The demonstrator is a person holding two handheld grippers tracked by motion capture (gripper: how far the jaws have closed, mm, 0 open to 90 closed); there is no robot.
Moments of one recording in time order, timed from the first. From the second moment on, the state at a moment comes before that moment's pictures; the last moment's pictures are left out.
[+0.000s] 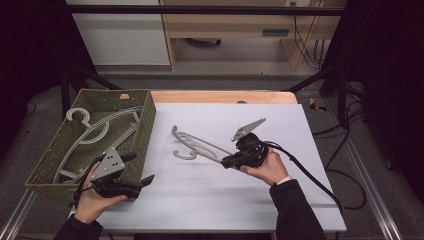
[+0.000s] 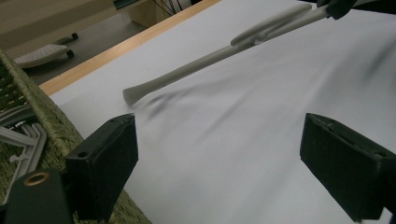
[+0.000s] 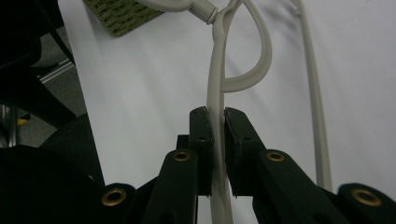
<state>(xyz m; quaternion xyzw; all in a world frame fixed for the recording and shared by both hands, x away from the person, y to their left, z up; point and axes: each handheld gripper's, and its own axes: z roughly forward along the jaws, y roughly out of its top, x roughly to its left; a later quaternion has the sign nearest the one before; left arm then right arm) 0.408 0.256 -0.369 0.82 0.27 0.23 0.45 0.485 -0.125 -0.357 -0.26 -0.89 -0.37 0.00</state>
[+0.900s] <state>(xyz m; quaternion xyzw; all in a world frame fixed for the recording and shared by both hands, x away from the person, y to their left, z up) 0.448 0.172 -0.378 0.90 0.13 0.23 0.35 0.452 -0.141 -0.347 -0.21 -0.89 -0.40 0.05</state>
